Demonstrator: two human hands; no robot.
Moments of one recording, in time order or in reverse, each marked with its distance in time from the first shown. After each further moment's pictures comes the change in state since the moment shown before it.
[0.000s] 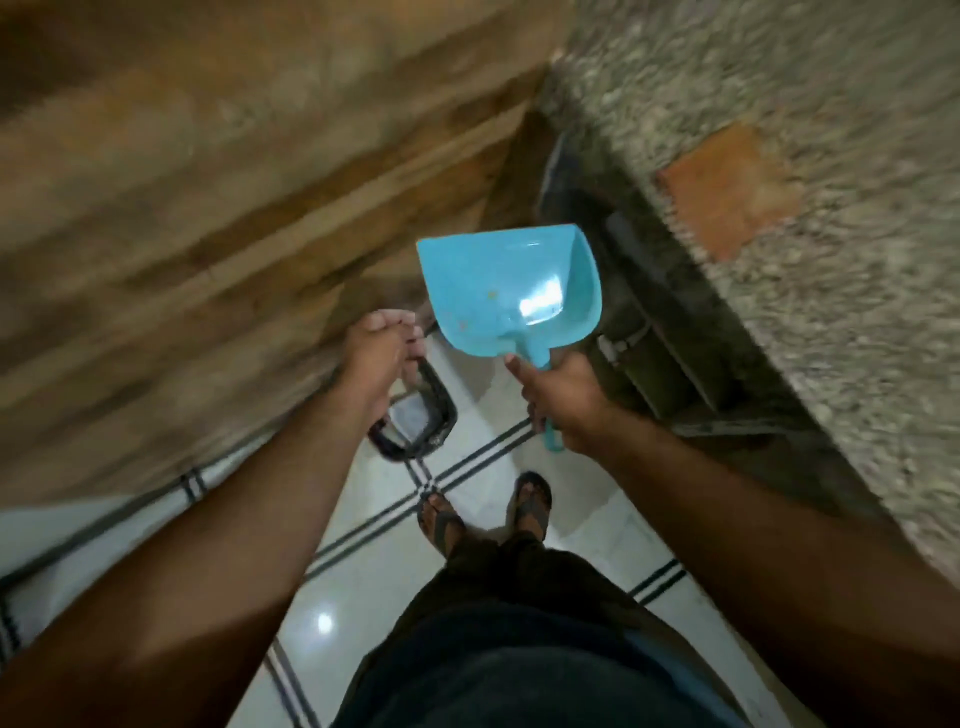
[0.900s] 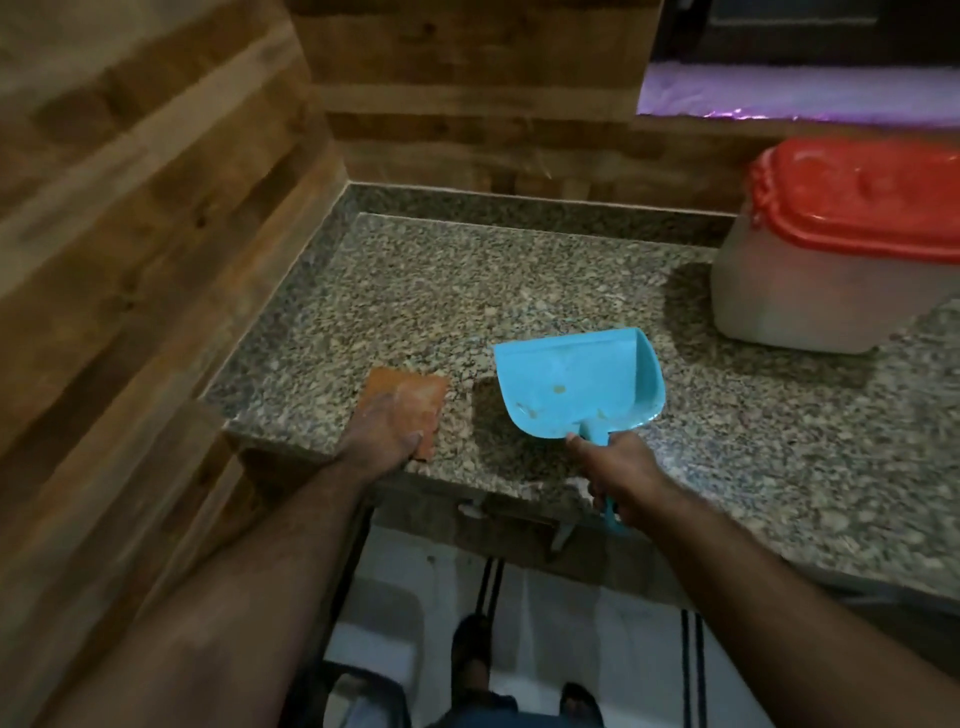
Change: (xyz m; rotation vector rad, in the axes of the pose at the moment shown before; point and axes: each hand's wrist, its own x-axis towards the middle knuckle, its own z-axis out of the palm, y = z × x) left_hand 0.012 0.165 0.357 1.456 -0.488 0.796; right_hand -0.071 0.028 -0.320 0.428 0.776 0.010
